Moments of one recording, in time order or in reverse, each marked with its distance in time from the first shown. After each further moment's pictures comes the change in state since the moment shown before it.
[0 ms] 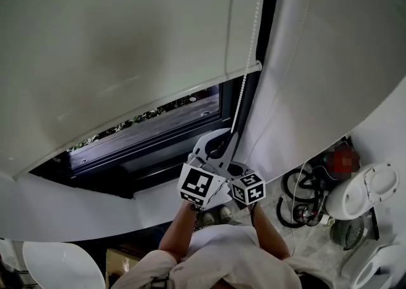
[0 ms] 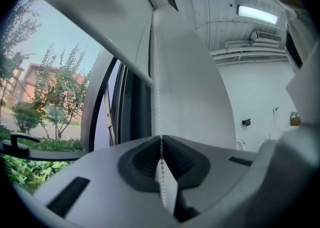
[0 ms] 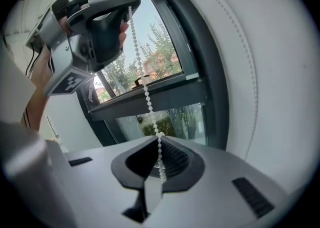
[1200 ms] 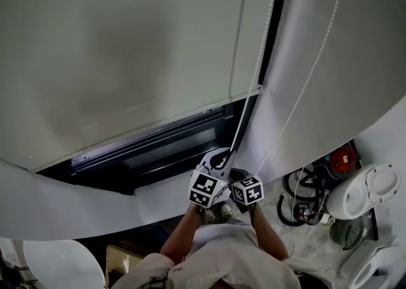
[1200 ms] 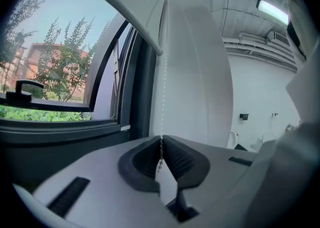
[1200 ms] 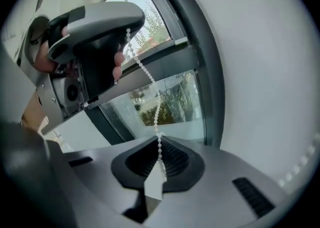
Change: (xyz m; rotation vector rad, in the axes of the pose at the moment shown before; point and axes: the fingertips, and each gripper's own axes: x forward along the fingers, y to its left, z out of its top) left arm -0.015 -0.015 -0.140 -0.137 0.237 -0.002; right arm 0.015 -0.012 -0.072 0.067 0.152 -0.020
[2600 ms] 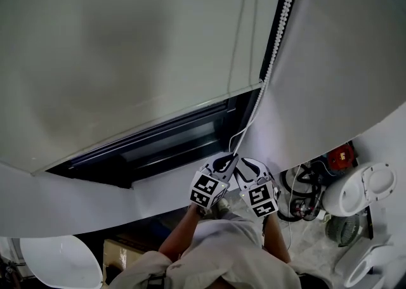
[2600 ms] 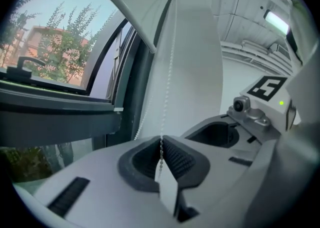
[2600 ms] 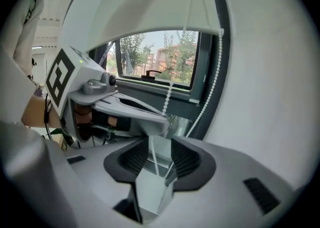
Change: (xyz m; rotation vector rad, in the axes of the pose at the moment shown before) left arm -0.008 -0.024 -0.034 -0.103 0.045 -0.085; right arm -0.093 0.026 0.071 -0.495 -0.052 -0.191
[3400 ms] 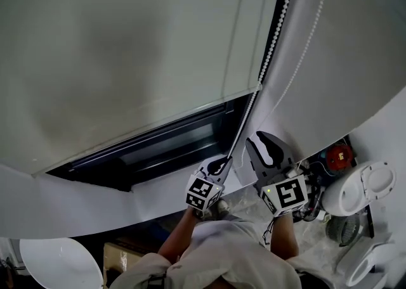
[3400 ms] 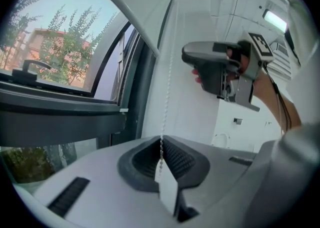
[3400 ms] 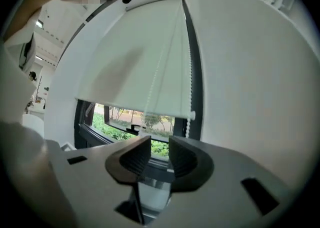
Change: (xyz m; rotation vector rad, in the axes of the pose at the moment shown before) left arm -0.017 0.007 -0.003 0.010 -0.015 0.028; right arm -0.092 -0.059 0.159 0.051 -0.489 -0.135
